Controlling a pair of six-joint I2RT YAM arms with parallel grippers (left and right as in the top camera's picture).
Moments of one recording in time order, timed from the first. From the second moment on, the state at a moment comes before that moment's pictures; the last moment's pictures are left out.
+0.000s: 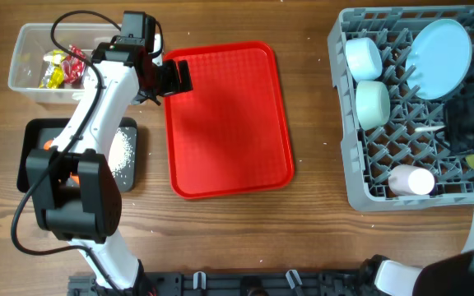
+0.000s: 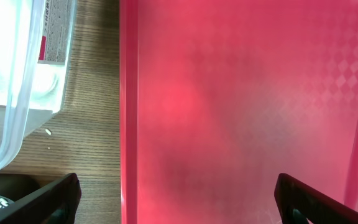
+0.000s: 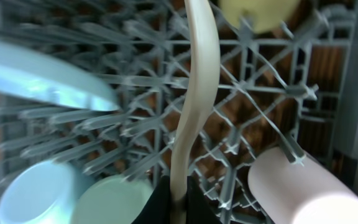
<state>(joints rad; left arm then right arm) -0.12 1.93 1.58 -0.87 0.12 -0.32 -0.43 1.44 1.28 -0.96 0.11 1.08</state>
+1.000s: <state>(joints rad) -0.15 1.64 1.58 -0.88 0.12 -0.32 -0.43 0.96 1.34 -0.94 0.02 0.57</state>
